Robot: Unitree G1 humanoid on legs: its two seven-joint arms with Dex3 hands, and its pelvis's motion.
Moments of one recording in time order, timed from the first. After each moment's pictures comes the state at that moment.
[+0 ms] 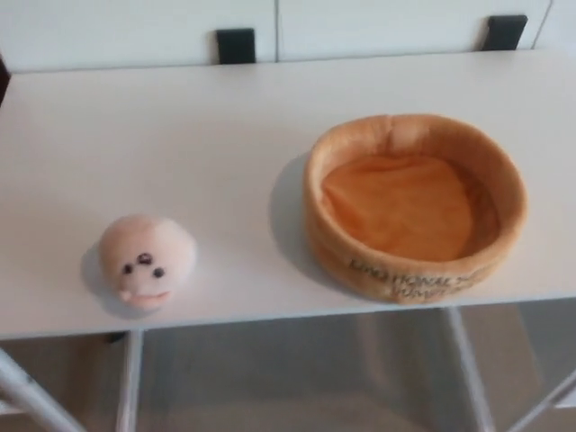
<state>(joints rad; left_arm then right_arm) 0.24 0.52 -0.07 1.31 0.27 -0.35 0.05 0.26 -0.48 -0.07 1.35 -0.18 -0.26 -0.05</state>
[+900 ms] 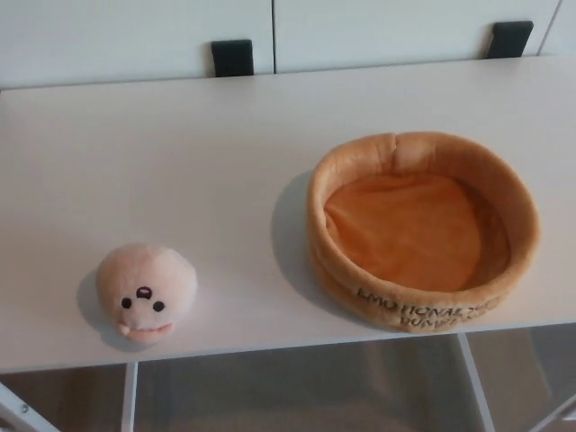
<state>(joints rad) 0.21 0.52 -0.06 1.31 0.26 -0.37 0.04 0.25 -0.47 -0.08 1.35 -0.18 -0.26 -0.05</state>
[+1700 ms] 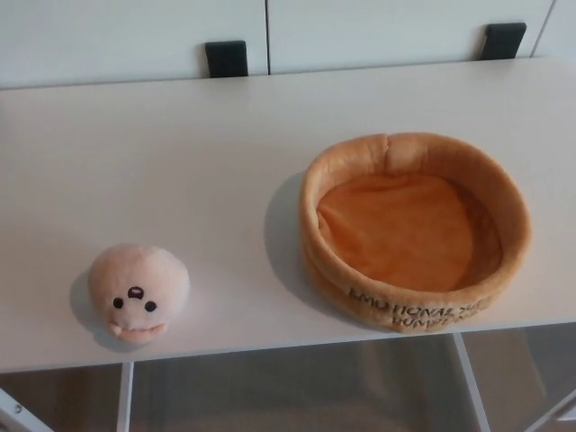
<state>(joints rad) 0.36 0.53 0.00 1.00 0.25 -0.55 0.07 0.24 -0.47 -0.08 1.35 -0.18 -0.26 -0.05</state>
